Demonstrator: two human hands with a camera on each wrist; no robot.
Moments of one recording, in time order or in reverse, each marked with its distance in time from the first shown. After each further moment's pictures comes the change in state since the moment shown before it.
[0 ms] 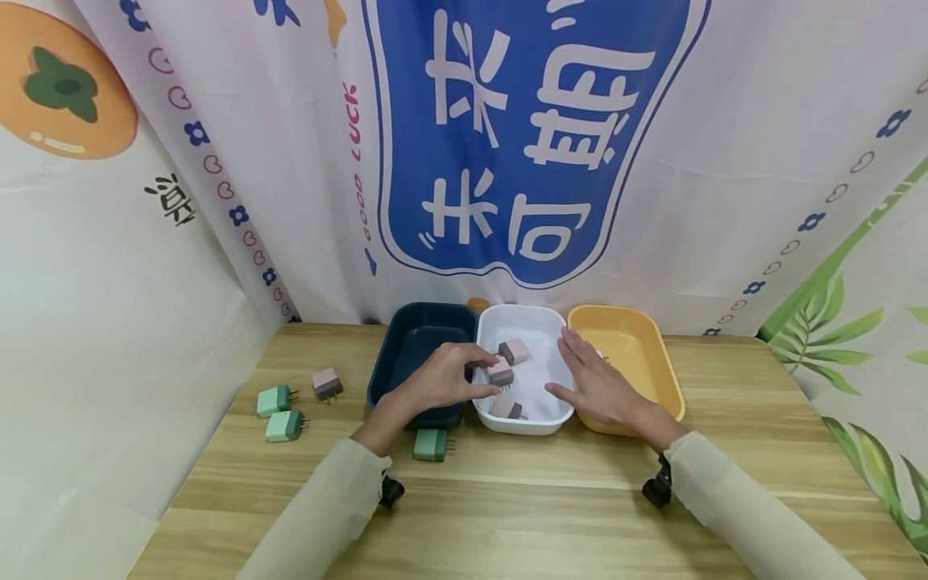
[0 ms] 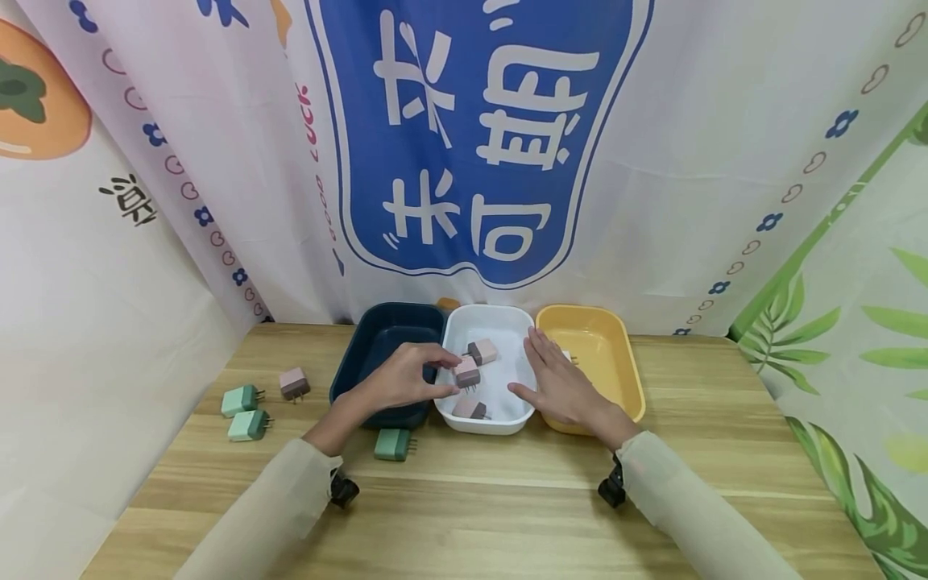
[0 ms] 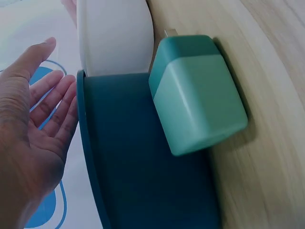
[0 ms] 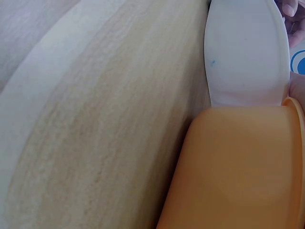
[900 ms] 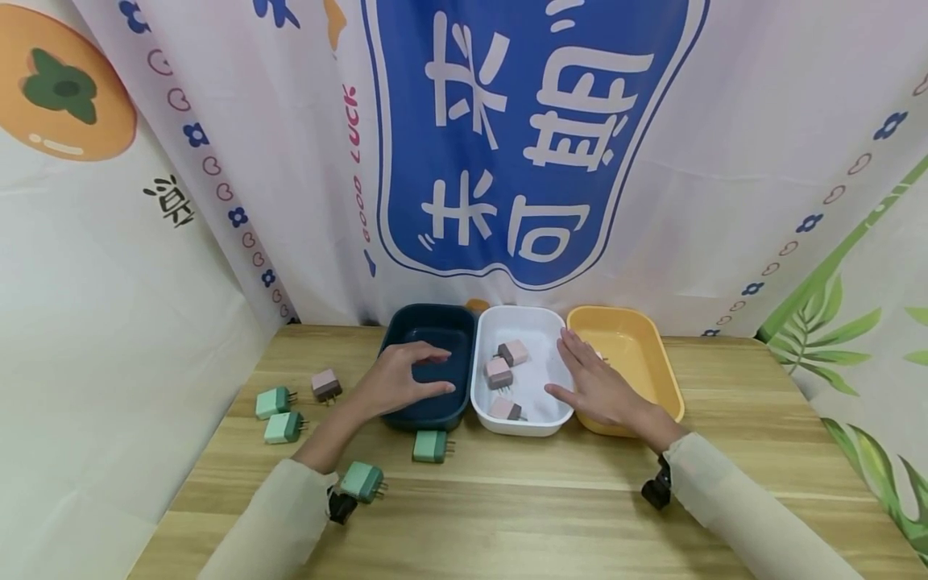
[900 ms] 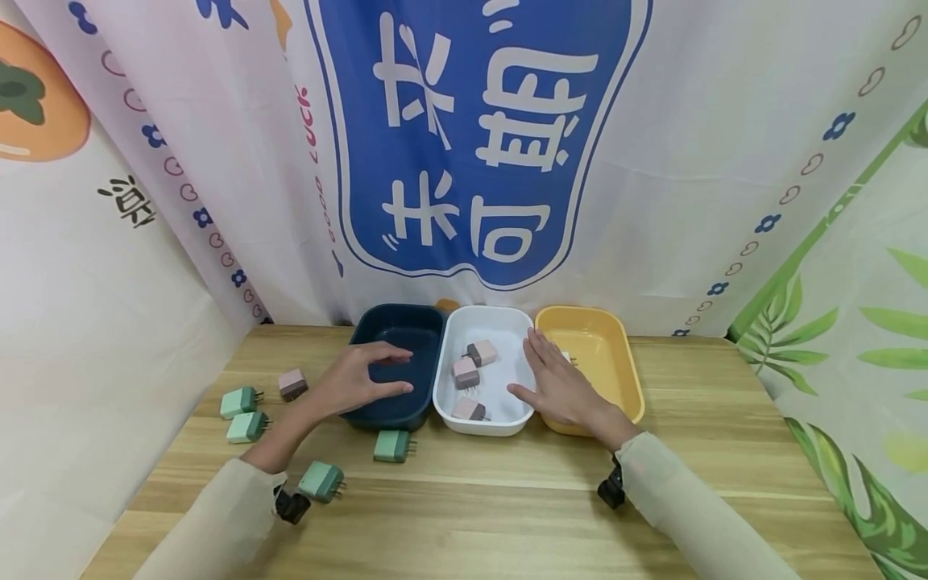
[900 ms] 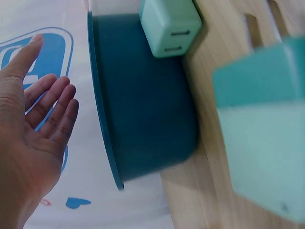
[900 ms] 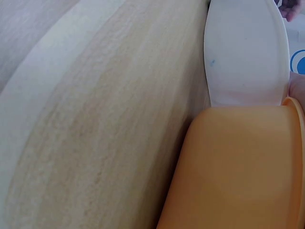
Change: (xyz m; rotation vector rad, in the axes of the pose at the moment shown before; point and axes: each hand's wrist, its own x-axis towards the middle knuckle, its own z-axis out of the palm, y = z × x) left_hand -0.052 -0.023 -0.039 0.039 0.159 -0.035; right_hand 0.000 0.000 0.000 0.002 -0.002 -0.001
